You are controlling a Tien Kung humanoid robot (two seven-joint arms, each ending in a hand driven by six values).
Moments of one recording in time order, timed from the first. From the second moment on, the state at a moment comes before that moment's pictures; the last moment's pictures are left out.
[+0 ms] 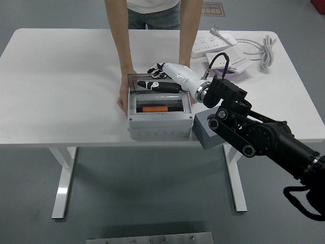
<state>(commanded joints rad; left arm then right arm) -0.22 0.36 -0.61 -0.43 0.65 0.29 0.44 0.82 -0.12 0.69 0.99 -1.73 -0.02 -0.08</state>
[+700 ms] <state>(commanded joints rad) -0.21 0.36 -0.61 -0.43 0.65 0.29 0.44 0.80 -0.12 0.69 1.02 -1.75 0.01 -0.11</state>
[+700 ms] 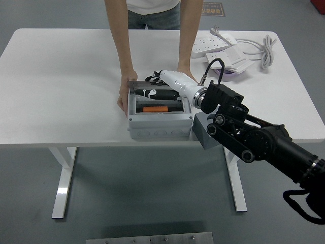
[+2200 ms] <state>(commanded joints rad) -0.22 0.35 -0.60 -0.43 0.64 0.29 0.44 0.76 -0.18 0.71 1.14 -1.80 0.16 -0.26</state>
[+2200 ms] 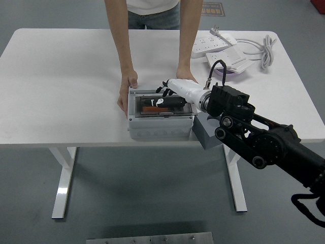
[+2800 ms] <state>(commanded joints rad) -0.22 0.35 -0.61 -0.43 0.65 0.29 0.44 0.75 -0.20 0.82 1.19 -1.85 0.22 -0.31</state>
